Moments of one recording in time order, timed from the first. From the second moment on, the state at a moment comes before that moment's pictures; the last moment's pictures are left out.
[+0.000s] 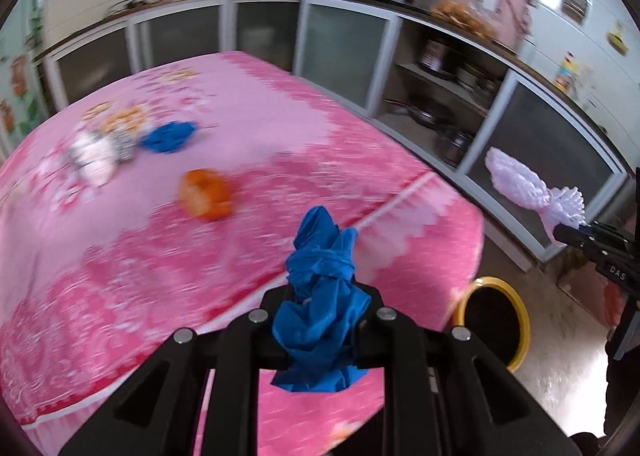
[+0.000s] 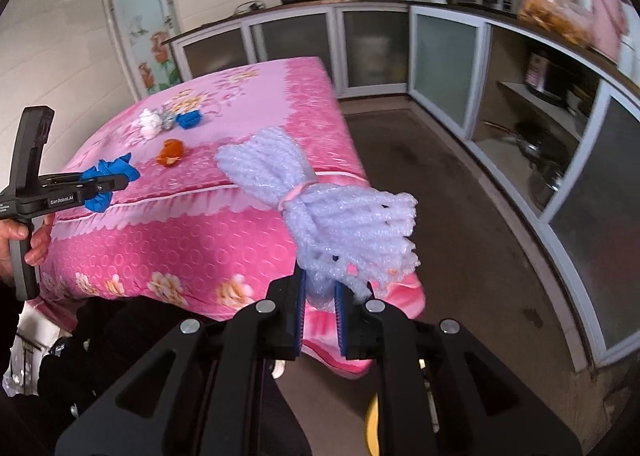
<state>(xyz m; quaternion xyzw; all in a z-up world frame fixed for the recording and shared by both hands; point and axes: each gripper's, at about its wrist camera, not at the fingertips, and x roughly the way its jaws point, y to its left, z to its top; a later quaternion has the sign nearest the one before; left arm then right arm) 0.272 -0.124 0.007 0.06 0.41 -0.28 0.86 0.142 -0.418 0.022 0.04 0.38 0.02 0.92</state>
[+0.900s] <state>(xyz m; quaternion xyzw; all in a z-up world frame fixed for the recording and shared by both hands) 0.173 -0.372 -0.032 0.17 0.42 -0.50 0.74 -0.001 -0.540 -0.035 0.14 0.41 -0.16 0.89</state>
